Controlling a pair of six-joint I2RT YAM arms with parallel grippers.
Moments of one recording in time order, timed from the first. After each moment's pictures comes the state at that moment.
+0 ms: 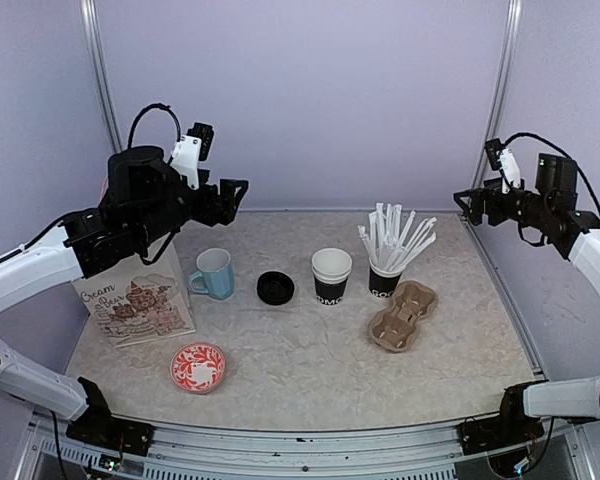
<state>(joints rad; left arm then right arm) -0.80 1.24 1.19 -0.08 -0.35 -0.01 0.01 1.10 1.10 -0.29 -0.37 -0.21</state>
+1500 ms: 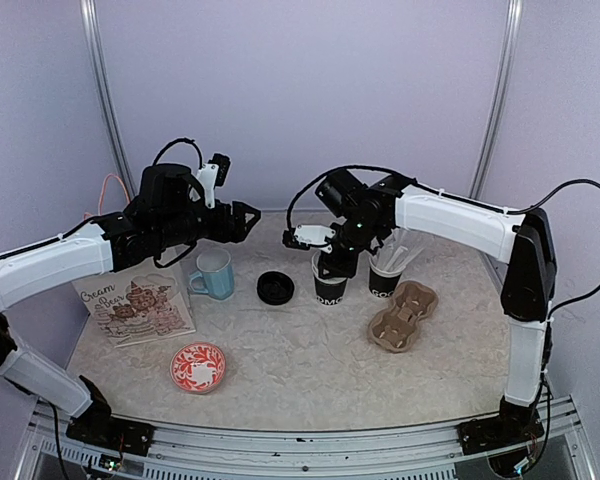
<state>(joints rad) -0.68 1.39 1.12 -0.07 -0.05 -0.21 0.81 2.00 1.84 -0.91 -0.05 -0.58</state>
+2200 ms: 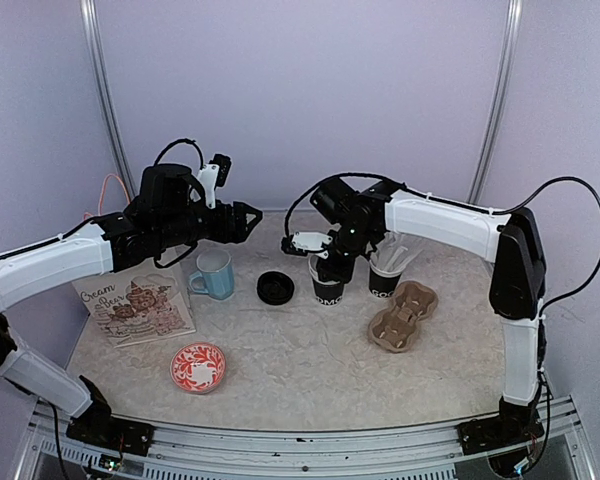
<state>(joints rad) -0.68 1.39 1.12 -0.07 -0.03 -0.22 0.80 2.07 1.86 -0.92 -0.04 -0.54</state>
